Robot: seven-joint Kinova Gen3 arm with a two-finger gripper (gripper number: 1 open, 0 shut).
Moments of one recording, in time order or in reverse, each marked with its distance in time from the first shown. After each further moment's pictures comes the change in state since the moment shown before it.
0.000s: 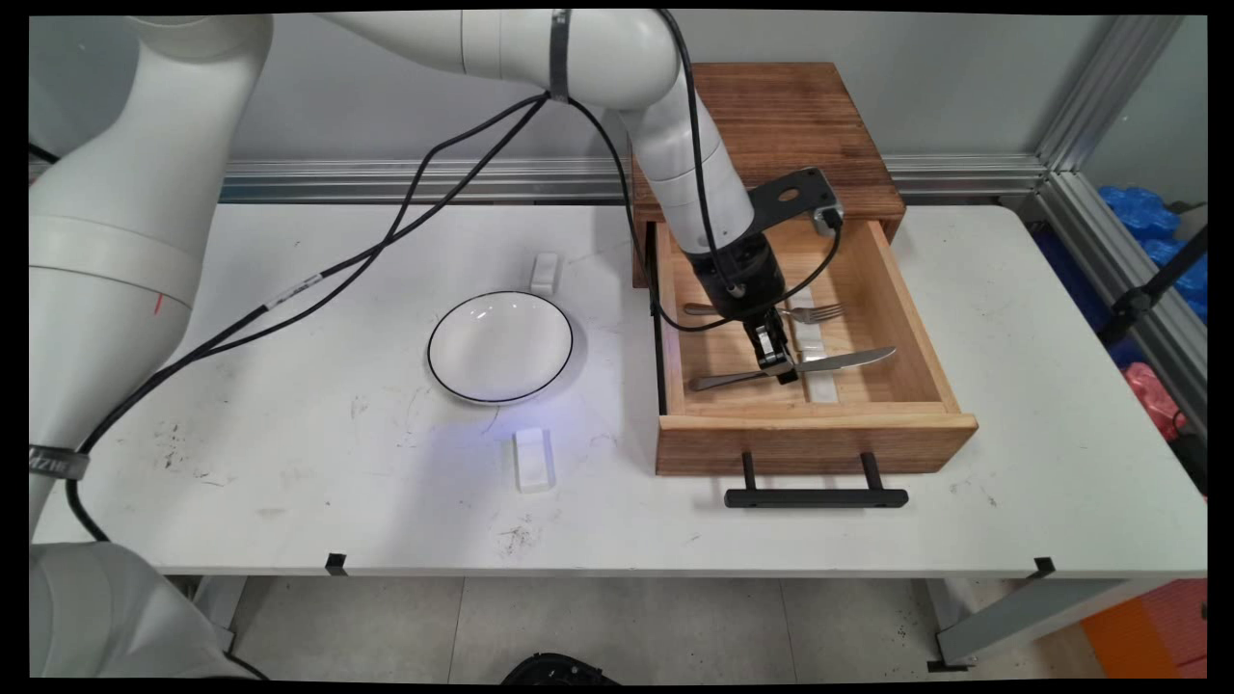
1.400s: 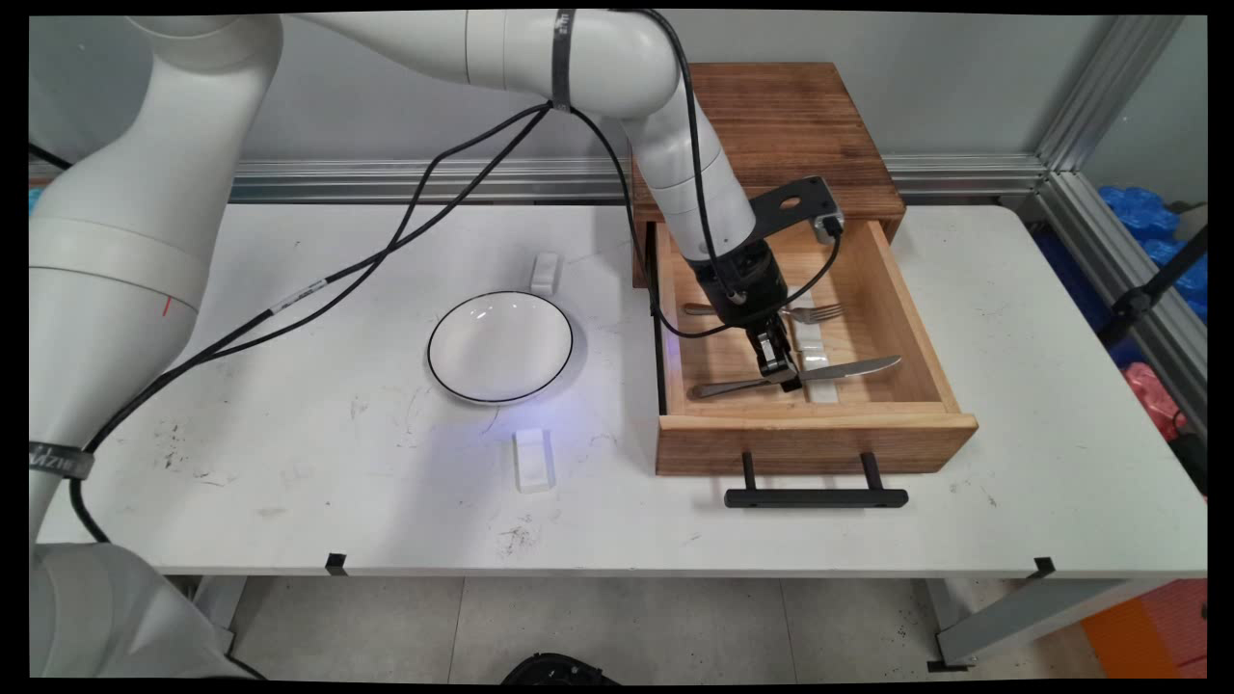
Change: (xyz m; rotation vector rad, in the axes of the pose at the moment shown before) arm -0.002 -0.001 0.008 -0.026 0.011 0.018
